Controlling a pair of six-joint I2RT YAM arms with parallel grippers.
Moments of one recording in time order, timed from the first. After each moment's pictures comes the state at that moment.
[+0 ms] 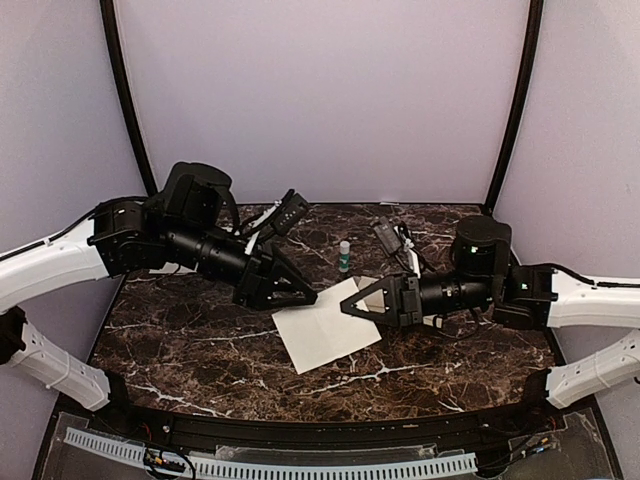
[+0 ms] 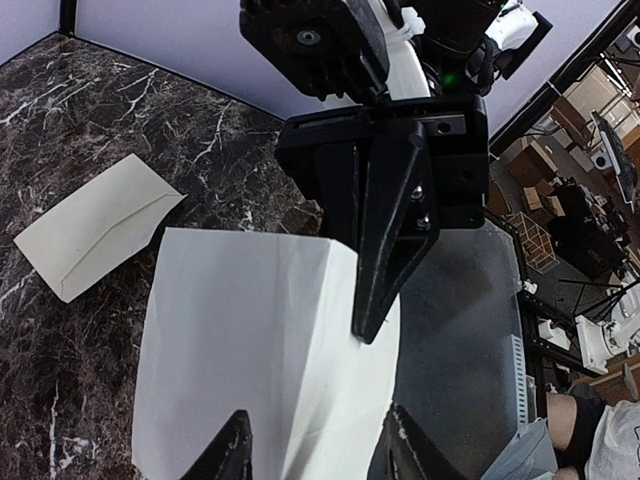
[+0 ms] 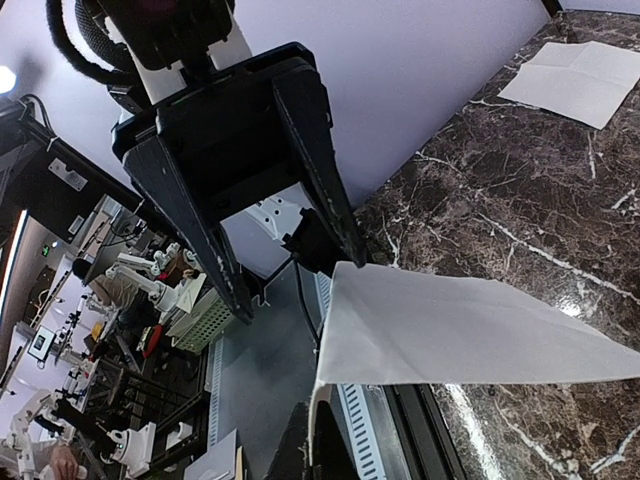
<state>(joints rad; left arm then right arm) -1.01 1.29 1.27 -0.53 0.51 -0.22 1.08 1.10 0.79 0.12 -0.51 0.70</state>
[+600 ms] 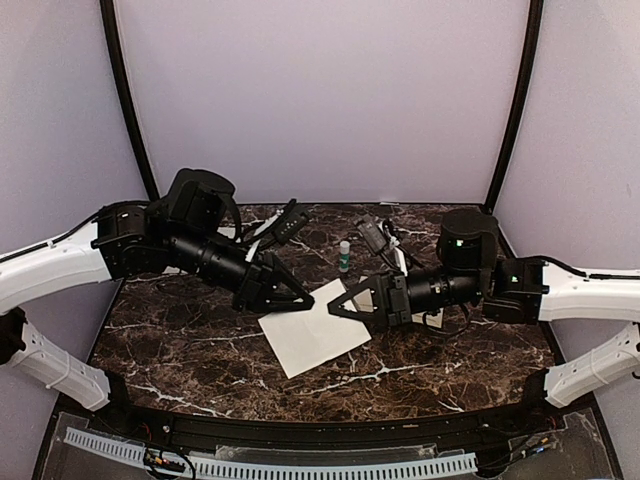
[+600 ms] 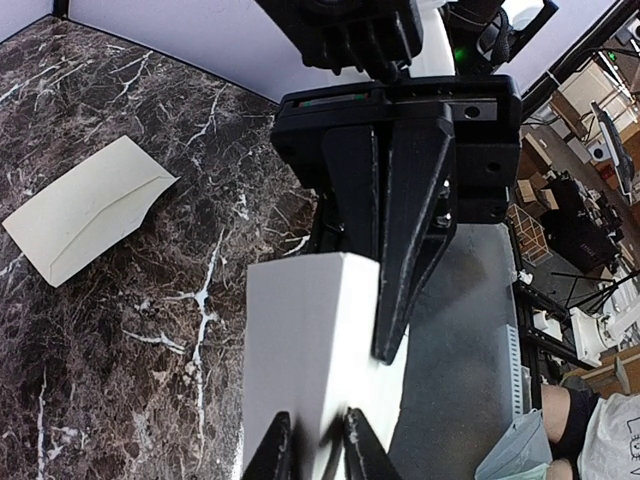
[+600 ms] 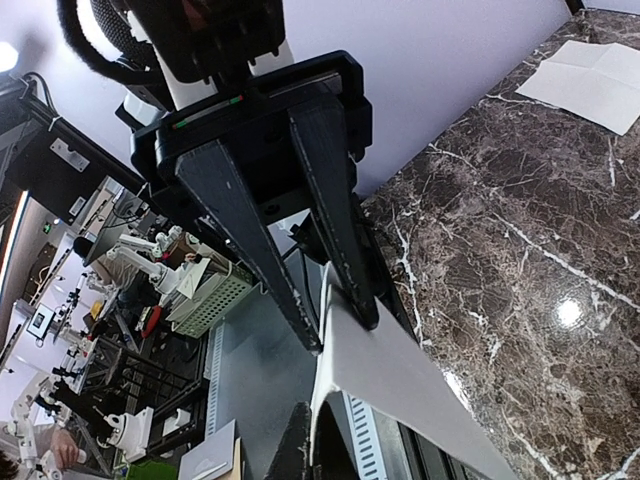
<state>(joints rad) -1.02 1.29 1.25 -0.54 0.54 -0.22 1.10 1.18 0.88 0.09 -0.54 0.66</state>
